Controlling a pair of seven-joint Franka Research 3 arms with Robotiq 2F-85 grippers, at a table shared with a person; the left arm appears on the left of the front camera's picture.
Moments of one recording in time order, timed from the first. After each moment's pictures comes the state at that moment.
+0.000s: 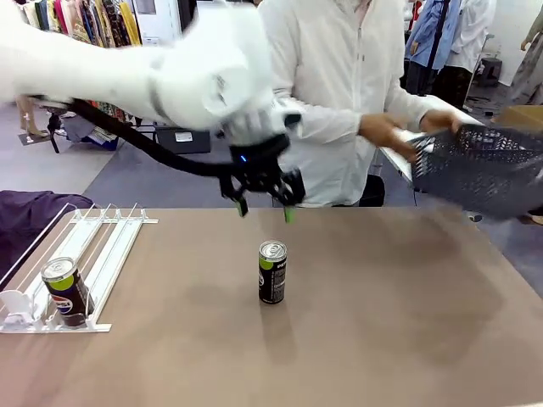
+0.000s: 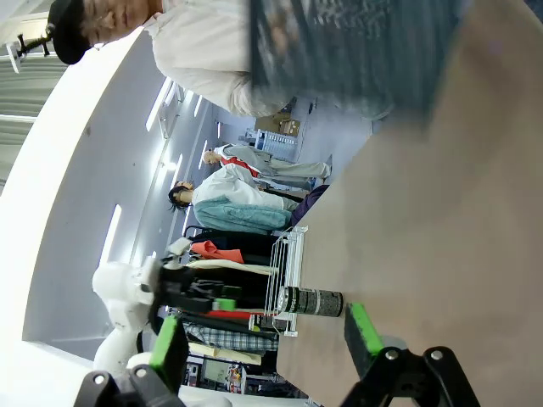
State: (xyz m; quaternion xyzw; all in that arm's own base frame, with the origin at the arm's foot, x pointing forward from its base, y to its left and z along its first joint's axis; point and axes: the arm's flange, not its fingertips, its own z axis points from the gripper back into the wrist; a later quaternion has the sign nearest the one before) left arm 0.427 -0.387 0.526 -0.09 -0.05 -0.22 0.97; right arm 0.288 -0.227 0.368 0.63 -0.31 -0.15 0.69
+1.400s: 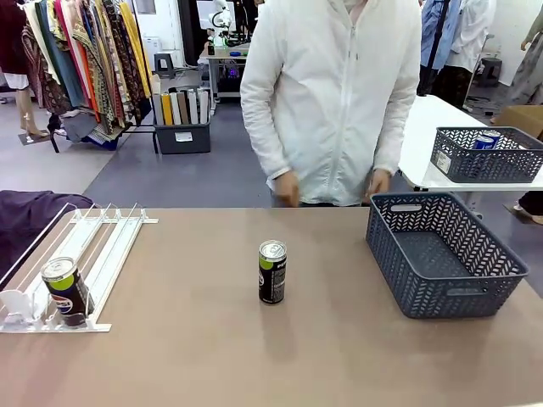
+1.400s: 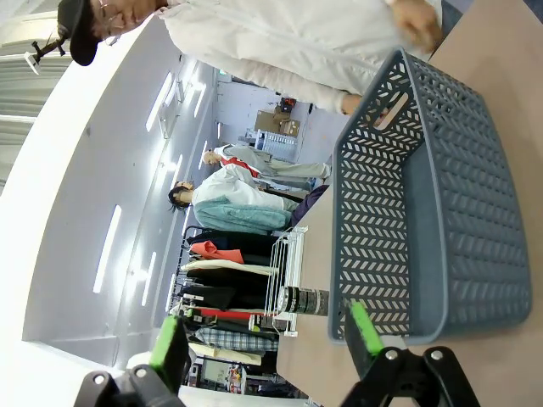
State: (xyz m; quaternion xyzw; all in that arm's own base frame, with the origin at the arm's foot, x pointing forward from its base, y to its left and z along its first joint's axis) left arm 0.340 0.157 0.499 -0.55 -0.13 0.09 0.82; right arm 0.288 -0.228 0.368 0.63 -0.31 -0.15 0.69
